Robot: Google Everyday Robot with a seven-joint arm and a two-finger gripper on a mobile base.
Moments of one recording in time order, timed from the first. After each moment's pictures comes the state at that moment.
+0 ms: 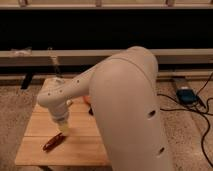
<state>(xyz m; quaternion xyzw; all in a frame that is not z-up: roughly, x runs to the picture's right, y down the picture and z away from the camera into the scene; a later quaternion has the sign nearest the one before) -0.220 0.193 0.751 -0.35 -0.09 -0.15 0.92</state>
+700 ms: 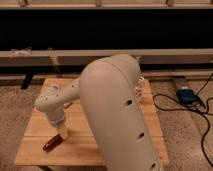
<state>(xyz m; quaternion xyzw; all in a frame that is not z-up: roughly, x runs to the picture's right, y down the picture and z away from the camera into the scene) -0.251 0.234 0.784 -0.36 -0.16 -0.31 0.86</state>
